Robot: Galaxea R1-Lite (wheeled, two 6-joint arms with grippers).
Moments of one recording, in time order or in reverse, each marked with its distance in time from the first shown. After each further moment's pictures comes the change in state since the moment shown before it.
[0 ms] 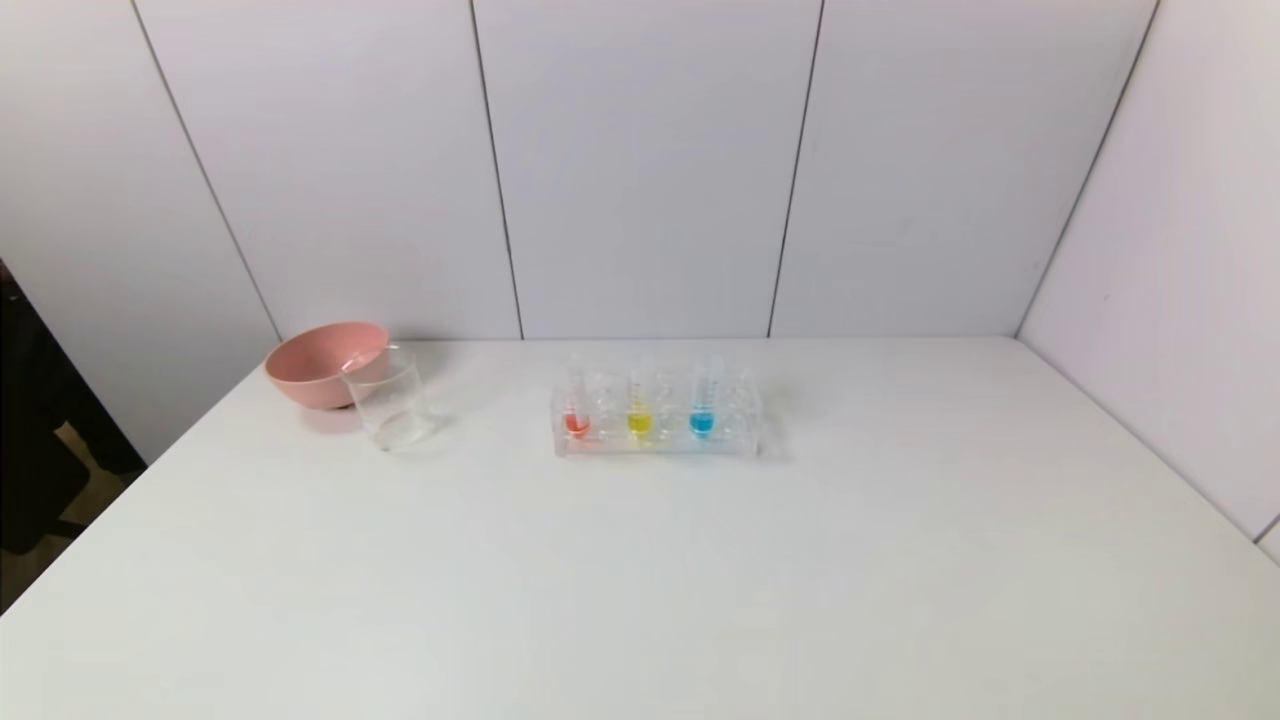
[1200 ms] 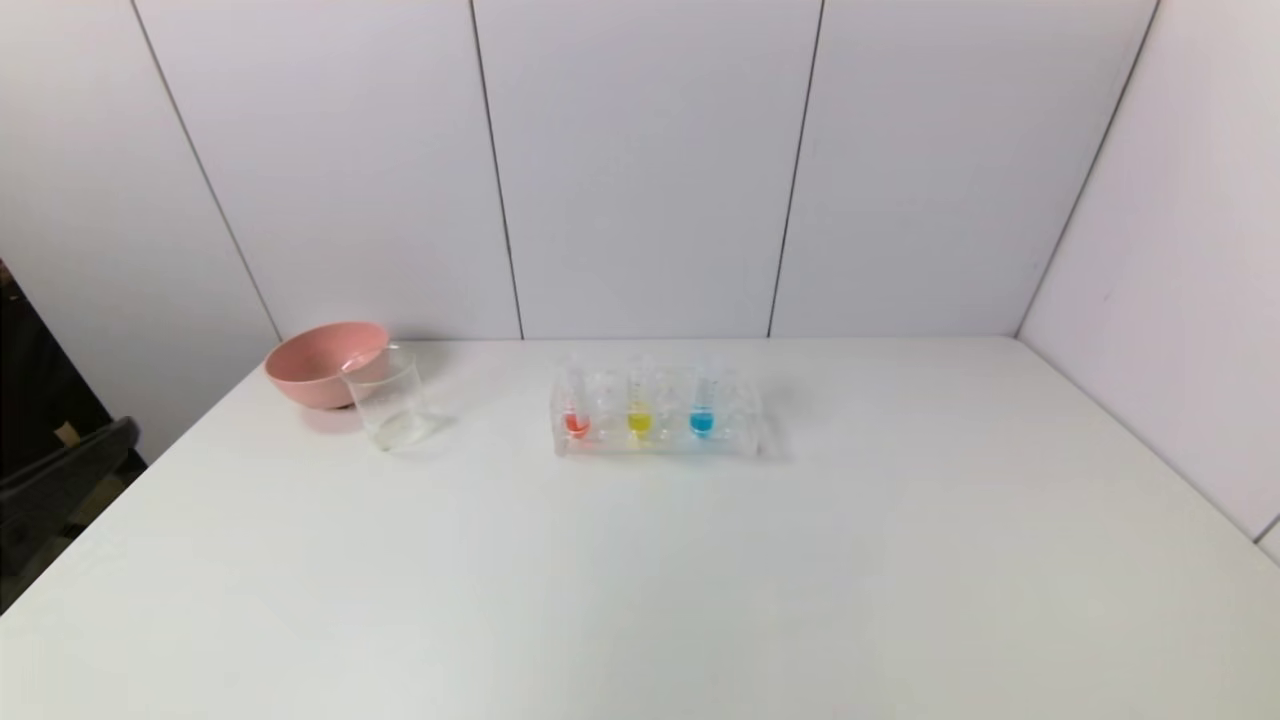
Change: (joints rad) left arm -0.070 0.798 -0.459 -0.378 -0.055 -0.049; right arm 0.000 0.000 0.000 0.000 0.000 0.000
